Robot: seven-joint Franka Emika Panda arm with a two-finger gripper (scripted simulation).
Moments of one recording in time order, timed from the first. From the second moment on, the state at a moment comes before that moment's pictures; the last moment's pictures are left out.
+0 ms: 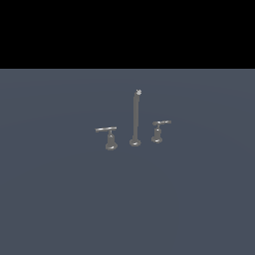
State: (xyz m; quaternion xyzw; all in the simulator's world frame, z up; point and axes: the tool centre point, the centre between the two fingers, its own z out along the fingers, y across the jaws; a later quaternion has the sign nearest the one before) arm -0.254 -0.014 0.477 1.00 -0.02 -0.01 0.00
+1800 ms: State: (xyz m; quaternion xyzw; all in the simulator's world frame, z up) arm -0.168 0.078 0.328 0.97 -0.26 0.00 0.00
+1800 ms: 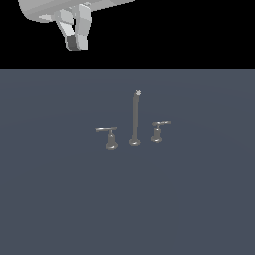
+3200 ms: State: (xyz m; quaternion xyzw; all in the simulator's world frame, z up) arm -0.035 0.117 0.172 0.87 -0.50 0.00 0.00
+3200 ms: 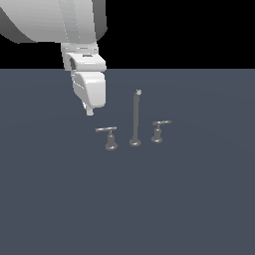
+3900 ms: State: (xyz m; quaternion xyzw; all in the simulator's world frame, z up) arm 0.026 0.107 0.105 0.81 -0.59 0.00 0.00
